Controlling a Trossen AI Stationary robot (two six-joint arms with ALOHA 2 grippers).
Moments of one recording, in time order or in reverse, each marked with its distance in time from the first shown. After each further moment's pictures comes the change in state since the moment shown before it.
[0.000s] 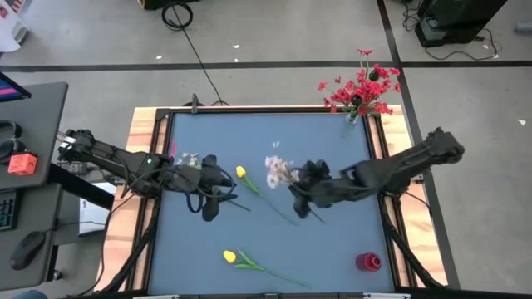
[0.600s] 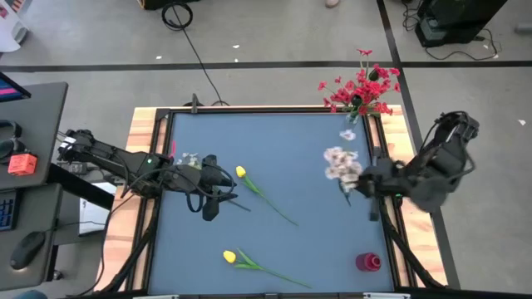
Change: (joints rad) left arm 0.000 0.000 0.000 0.002 0.001 -0.004; right arm 0.438 -0.411 0.000 -0.134 0.429 -0.200
